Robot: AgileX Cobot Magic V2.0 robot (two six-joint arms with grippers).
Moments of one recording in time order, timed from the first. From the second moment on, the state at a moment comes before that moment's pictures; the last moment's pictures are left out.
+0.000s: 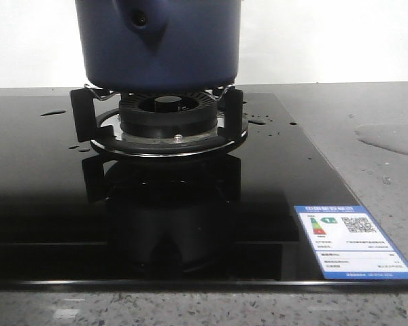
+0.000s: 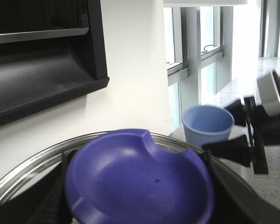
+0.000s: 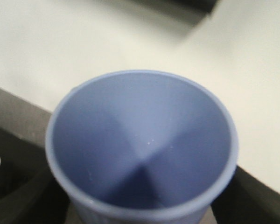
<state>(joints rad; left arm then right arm) -0.08 1.14 -1.26 -1.51 0.92 1.51 0.14 1.01 -0.81 -0.59 -0.01 0.27</state>
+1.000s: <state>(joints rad) -0.14 1.28 -1.21 -1.51 0.90 1.56 -0.05 1.02 -0.34 -0.39 -0.44 0.27</state>
